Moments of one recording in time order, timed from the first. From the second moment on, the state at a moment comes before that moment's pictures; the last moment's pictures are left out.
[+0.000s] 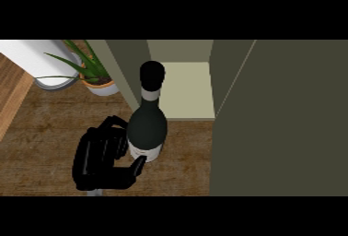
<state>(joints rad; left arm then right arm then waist) 0.03 0.00 -0.25 -1.72 0.36 0.12 -0.22 0.08 -0.04 -0.03 -2.32 -0.20 0.26 0.36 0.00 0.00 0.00</state>
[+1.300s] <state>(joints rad) -0.46 0.00 -0.45 -1.15 0.45 0.51 -0.40 0.09 -0.05 -0.06 -2.31 -0.23 0.30 0.34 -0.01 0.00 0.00</state>
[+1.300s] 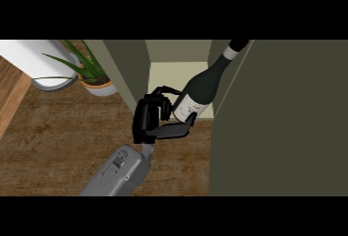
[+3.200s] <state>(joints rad) -0.80 0.00 -0.45 -0.47 0.95 0.24 -0.71 0.08 -0.06 -0.09 -2.24 -0.27 0.32 0.31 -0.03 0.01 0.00</state>
